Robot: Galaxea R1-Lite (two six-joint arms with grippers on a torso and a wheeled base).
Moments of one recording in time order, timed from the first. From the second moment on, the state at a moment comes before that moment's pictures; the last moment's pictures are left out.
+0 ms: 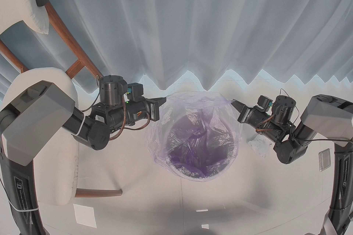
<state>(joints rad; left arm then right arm) -0.37 2.22 -1.19 -0.86 -0.35 -0.09 0.12 2.32 -0.94 -1.35 0.30 0.39</state>
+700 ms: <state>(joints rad) -0.40 2.30 -1.34 -0.72 -0.25 -0.42 0.08 2.33 -1.08 -1.06 0.30 0.80</state>
